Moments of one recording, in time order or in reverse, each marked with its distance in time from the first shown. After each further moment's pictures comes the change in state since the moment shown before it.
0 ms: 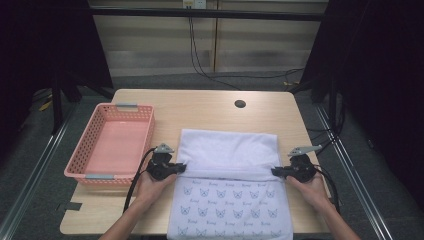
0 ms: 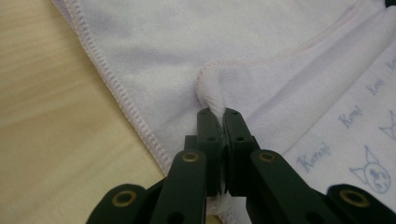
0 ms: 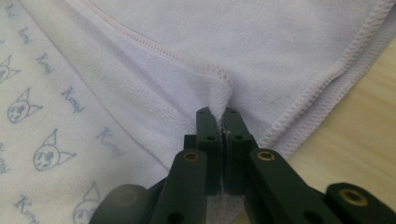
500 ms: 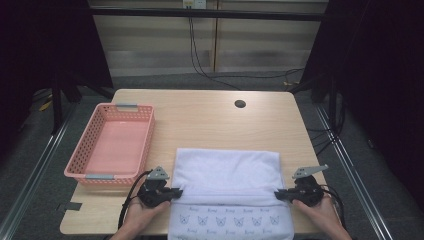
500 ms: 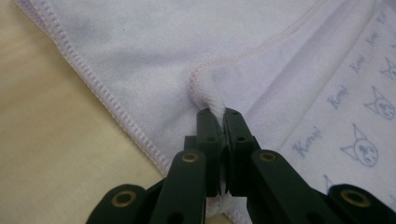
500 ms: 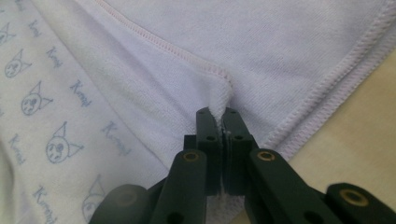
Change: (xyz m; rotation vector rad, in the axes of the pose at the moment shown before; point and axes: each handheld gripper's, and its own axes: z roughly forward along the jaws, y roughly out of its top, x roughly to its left) left arm -0.042 -0.045 -0.039 0.062 -0.088 0.055; right arm 0.045 -0.038 -0.028 0.074 0.066 -0.007
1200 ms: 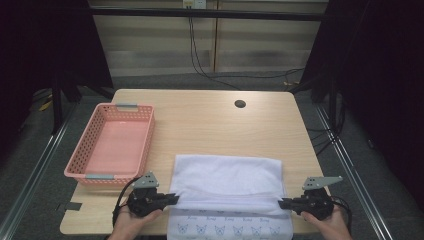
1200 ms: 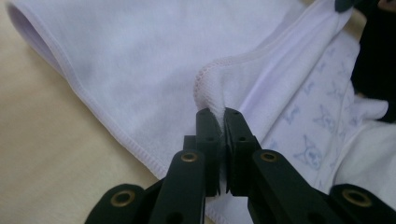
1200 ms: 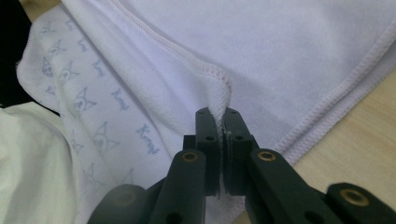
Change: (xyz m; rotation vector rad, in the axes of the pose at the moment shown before) left arm -0.025 -0.018 -0.035 -0.049 -0.075 0.025; right arm 0.028 -0.020 -0.029 -0.069 0.059 -0.018
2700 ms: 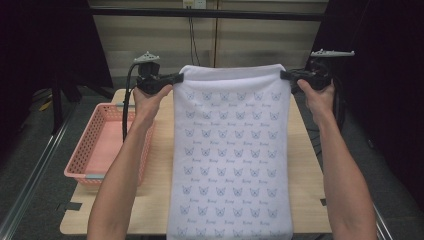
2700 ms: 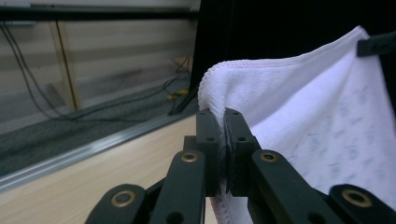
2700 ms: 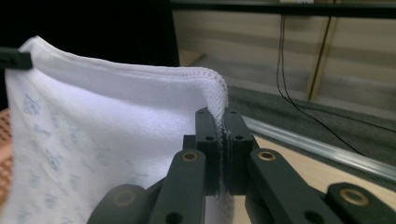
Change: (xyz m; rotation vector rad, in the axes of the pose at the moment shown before) left arm 0.122 0.263 -0.030 -0.455 0.214 0.017; right arm -0.130 0.280 -0.051 -0.472 -0.217 0.000
